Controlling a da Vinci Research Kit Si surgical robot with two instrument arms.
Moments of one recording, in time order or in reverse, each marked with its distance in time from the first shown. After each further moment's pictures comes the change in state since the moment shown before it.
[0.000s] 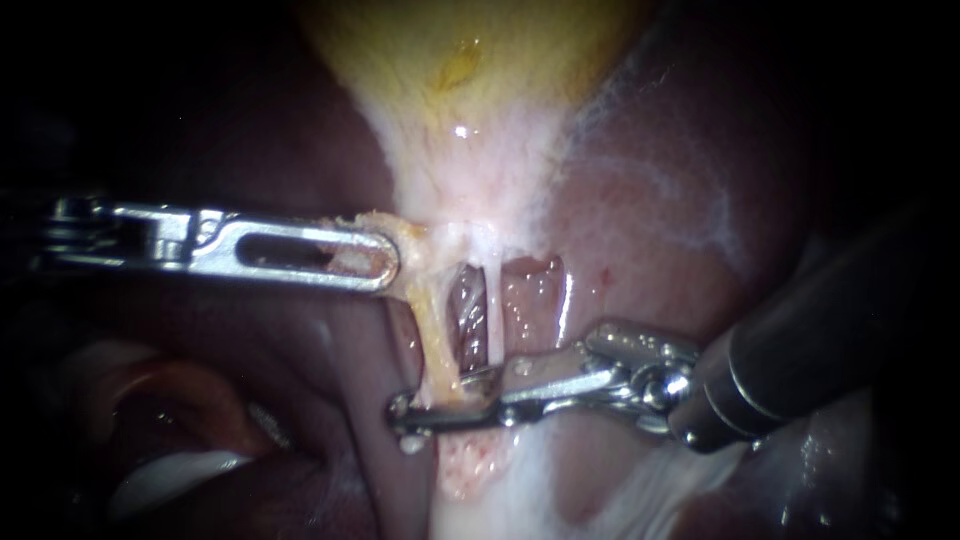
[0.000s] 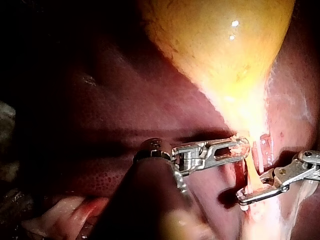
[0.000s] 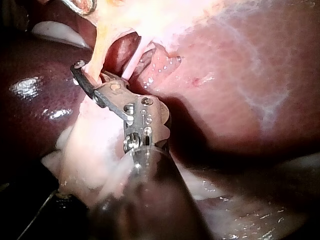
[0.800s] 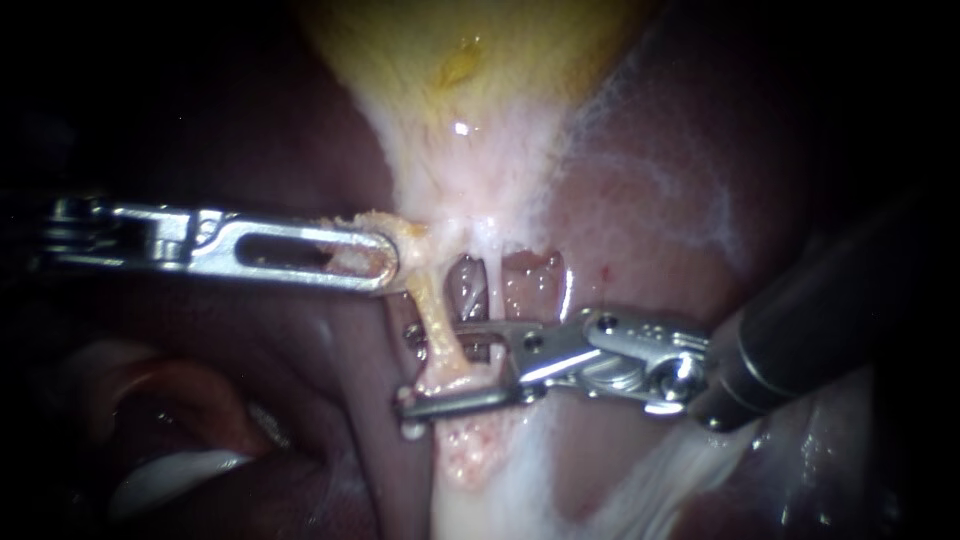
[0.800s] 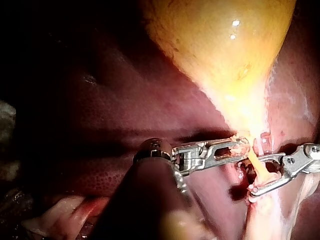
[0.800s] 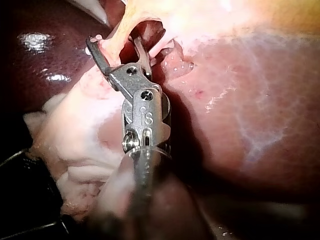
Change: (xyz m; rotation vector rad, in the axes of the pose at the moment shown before) right arm 0.001 0.000 -0.002 -0.101 0.056 -0.296; left arm 0.000 0.000 0.000 -0.001 -0.001 0.001
